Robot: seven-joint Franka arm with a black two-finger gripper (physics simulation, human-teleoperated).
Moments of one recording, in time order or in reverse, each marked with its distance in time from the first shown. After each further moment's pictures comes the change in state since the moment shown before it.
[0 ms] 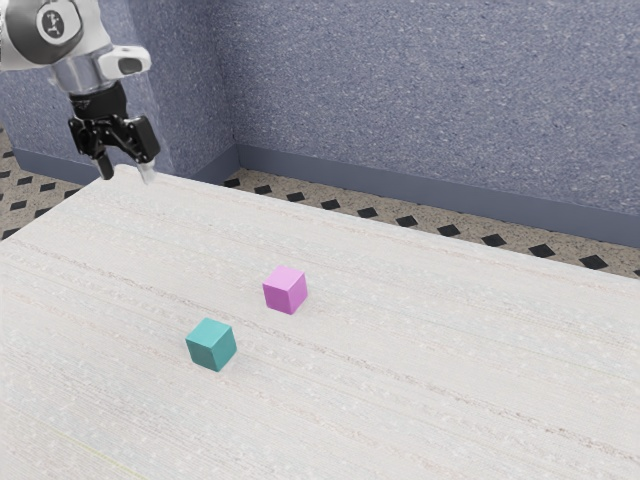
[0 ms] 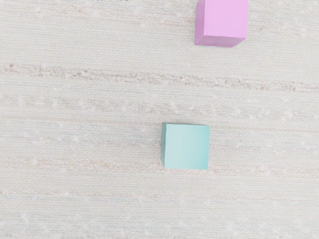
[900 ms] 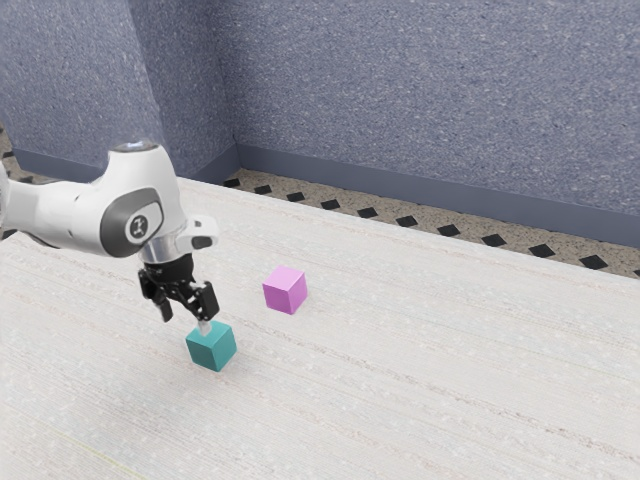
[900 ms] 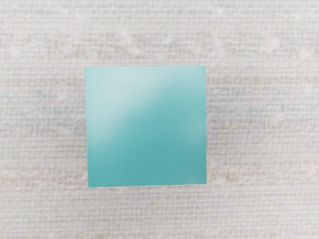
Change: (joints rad) arm -0.055 0.043 -0.095 -0.618 0.035 0.637 -0.069
